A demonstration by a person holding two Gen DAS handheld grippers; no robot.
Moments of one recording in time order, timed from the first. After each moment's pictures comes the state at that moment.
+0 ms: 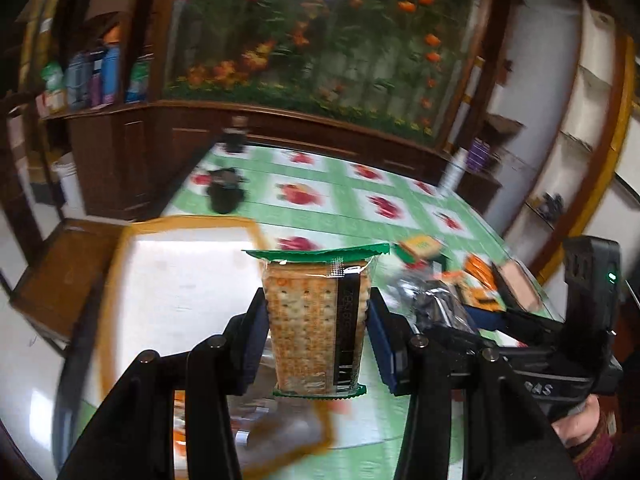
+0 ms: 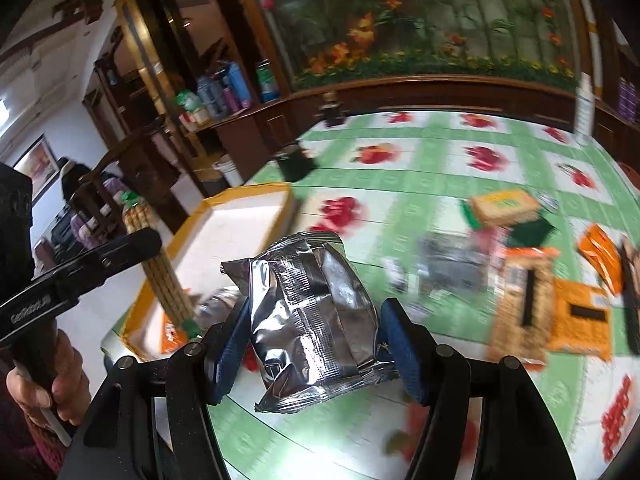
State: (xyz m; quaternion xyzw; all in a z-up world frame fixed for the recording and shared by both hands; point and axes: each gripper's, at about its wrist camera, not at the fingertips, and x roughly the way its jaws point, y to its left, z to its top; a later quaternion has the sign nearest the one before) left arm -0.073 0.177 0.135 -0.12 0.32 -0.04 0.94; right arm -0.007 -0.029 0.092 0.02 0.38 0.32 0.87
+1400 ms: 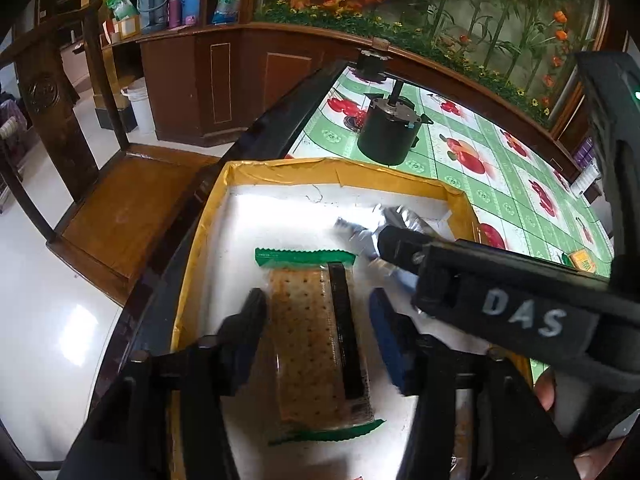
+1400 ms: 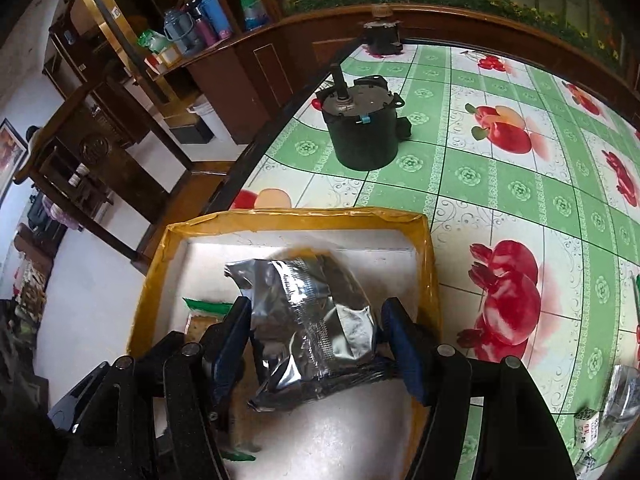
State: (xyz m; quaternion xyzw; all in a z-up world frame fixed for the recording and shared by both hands) left arm 0.040 0.290 0.033 -0.15 0.44 0.10 0.88; right arm 0.145 0.185 0.027 0.00 0.51 0.28 0.82
